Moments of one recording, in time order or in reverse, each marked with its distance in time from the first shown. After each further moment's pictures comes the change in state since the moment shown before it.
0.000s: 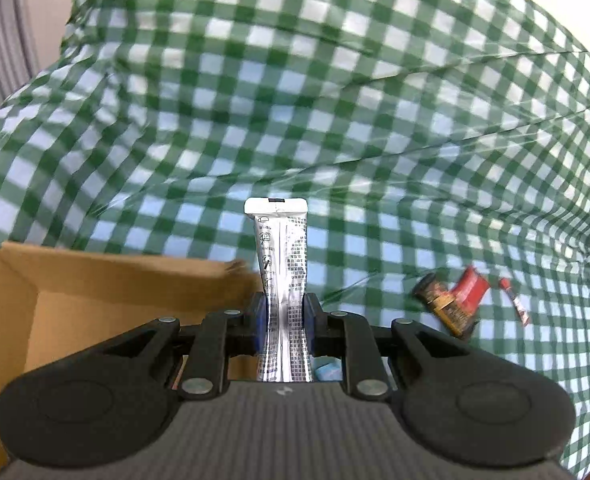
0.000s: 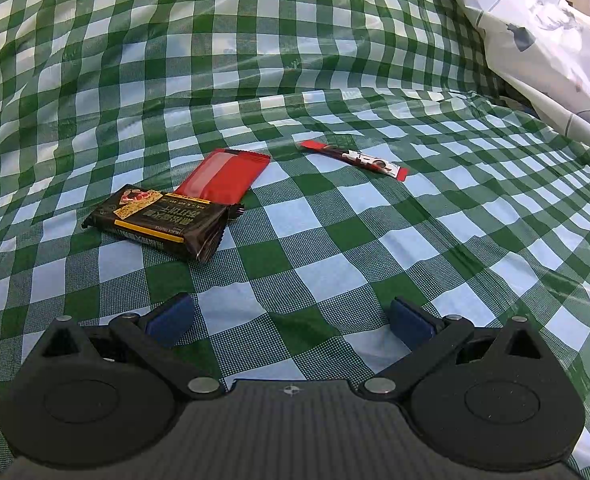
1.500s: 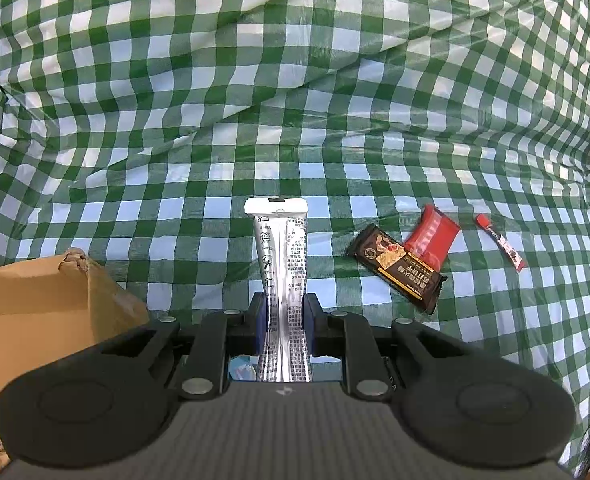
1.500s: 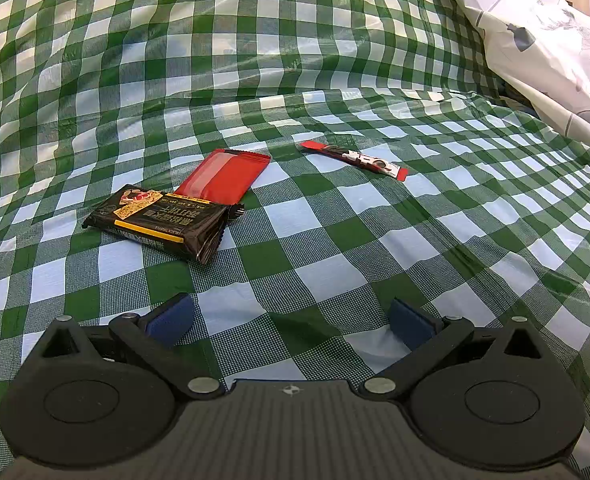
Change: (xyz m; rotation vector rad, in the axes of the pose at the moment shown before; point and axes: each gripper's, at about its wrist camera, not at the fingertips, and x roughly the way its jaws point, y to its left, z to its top) left arm 0.067 -0.121 -0.024 0.202 0.091 0.018; right arm 0.000 0.000 0.000 0.001 -0.003 0.000
